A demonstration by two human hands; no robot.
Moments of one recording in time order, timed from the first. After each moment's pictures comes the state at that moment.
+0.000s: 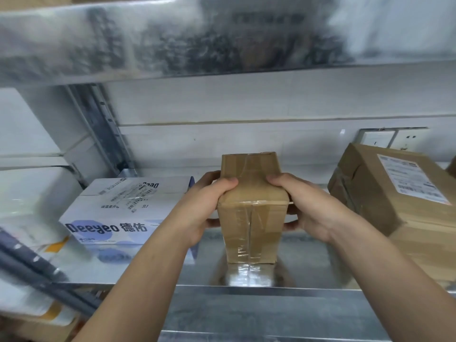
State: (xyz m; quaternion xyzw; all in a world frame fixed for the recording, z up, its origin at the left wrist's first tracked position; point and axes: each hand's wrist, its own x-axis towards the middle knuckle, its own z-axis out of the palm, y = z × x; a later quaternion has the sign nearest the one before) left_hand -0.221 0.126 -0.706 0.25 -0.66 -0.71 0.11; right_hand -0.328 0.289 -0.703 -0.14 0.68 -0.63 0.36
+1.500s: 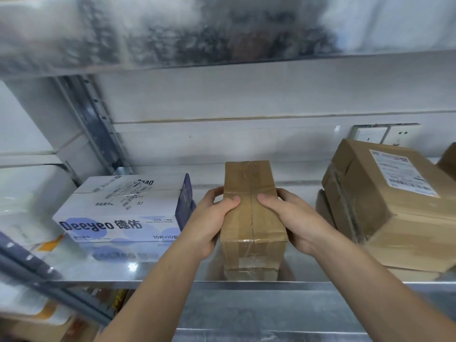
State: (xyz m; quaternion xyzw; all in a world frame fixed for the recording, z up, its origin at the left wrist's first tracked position) left_hand -0.226 0.143 -0.748 0.27 -0.57 -0.77 0.11; right_hand -0.318 0.288 -0.743 -0.09 0.64 -0.68 0.35
